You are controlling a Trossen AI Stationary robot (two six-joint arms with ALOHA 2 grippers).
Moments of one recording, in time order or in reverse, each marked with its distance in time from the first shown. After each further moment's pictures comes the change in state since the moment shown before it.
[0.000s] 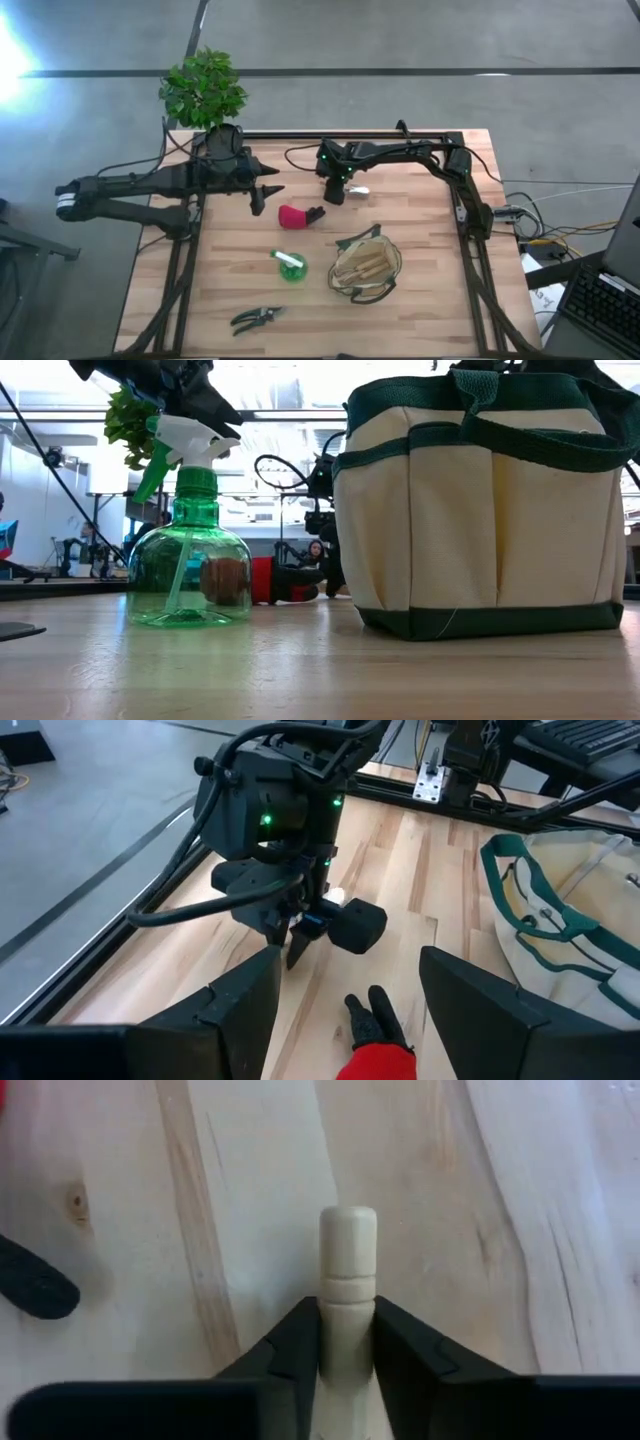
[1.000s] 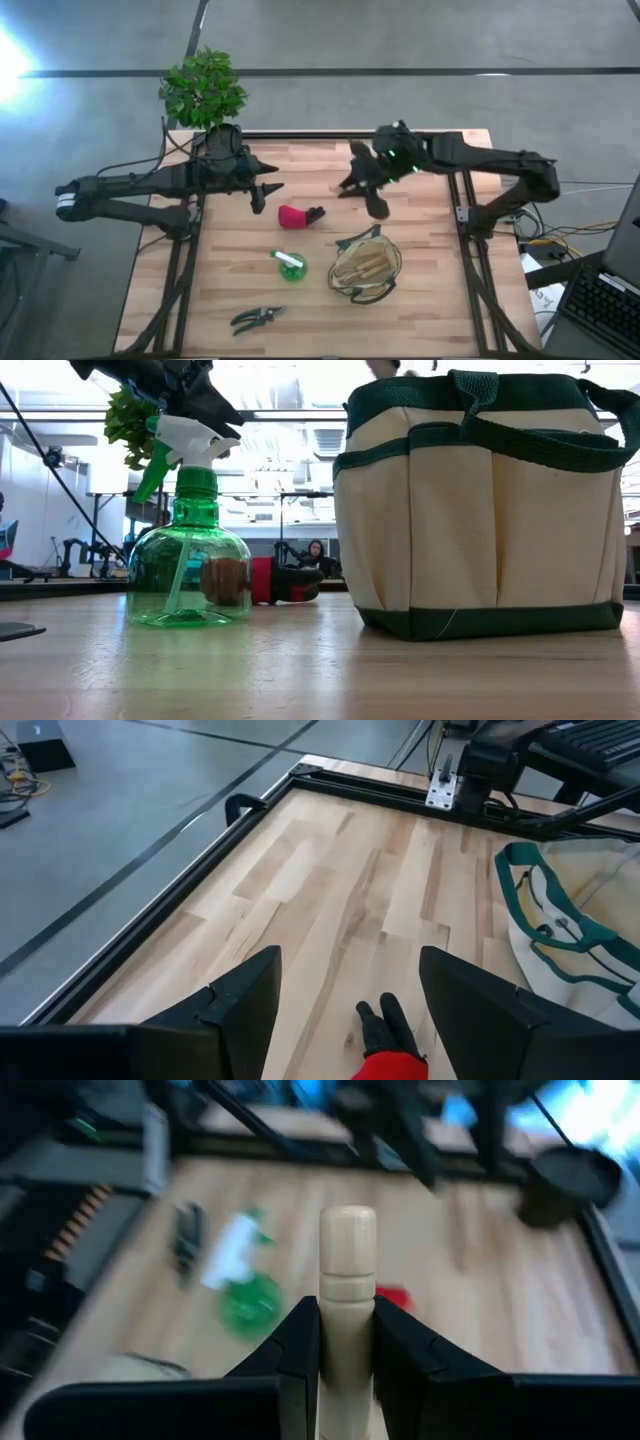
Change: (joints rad) left arm 0.000 -0.001 0.000 0.010 -0.034 0.001; right arm 0.268 -0.700 -0.011 -0.093 -0.168 0.021
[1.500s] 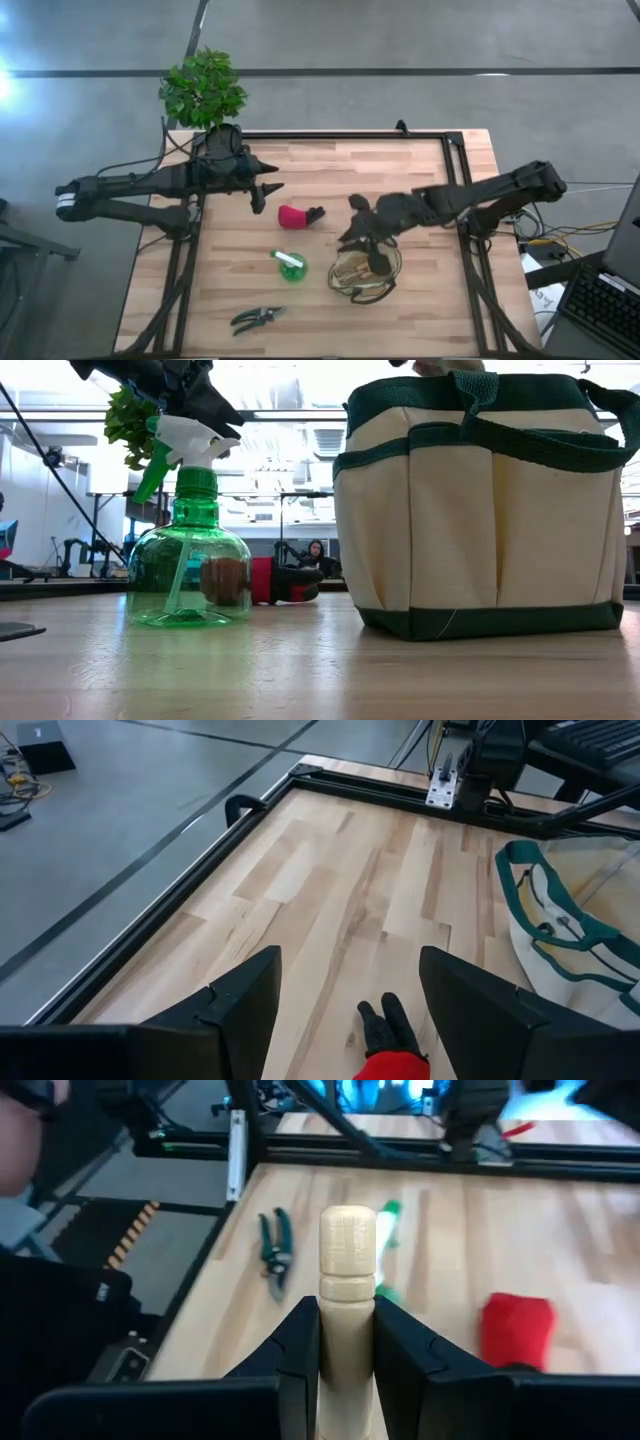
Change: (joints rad) left arm 0.000 0.000 0.000 0.000 0.000 0.008; right arm 0.356 -0.023 -0.241 0.294 0.232 0.236
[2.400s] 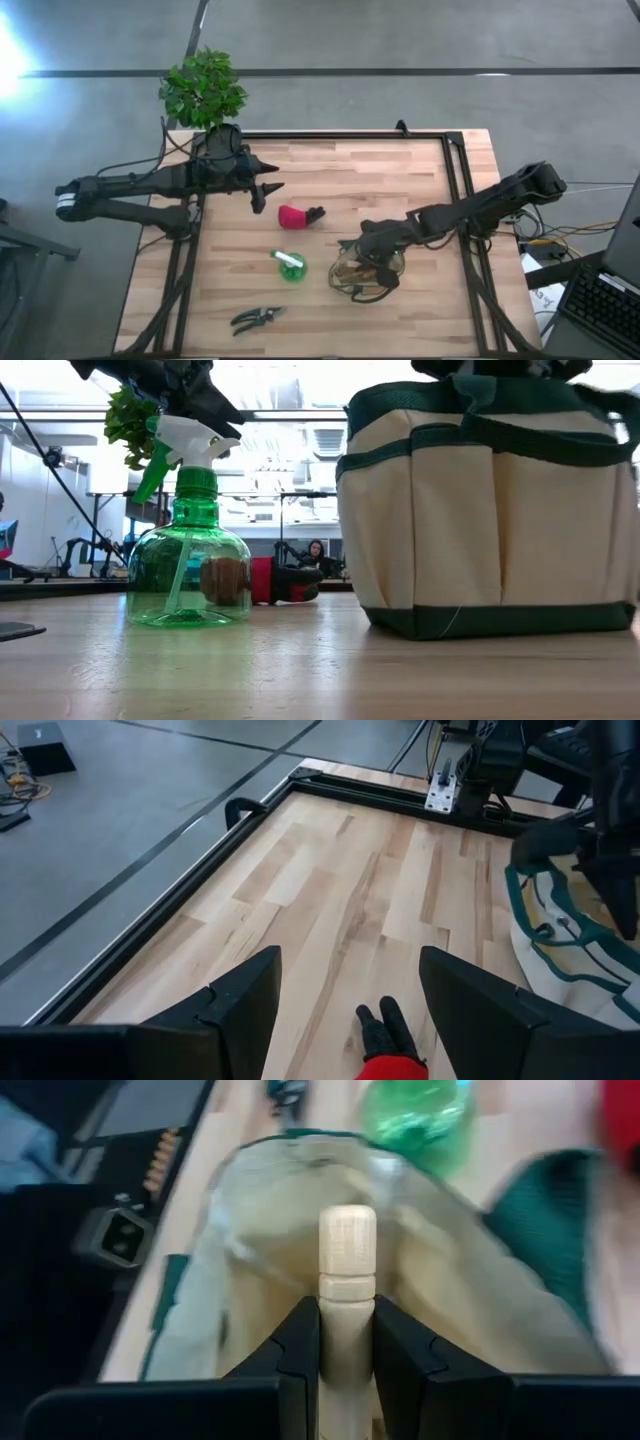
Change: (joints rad) left arm 0.000 0.000 0.000 0.009 0.000 -0.006; right arm 0.036 0.006 -0.413 0.210 -0.085 0.180
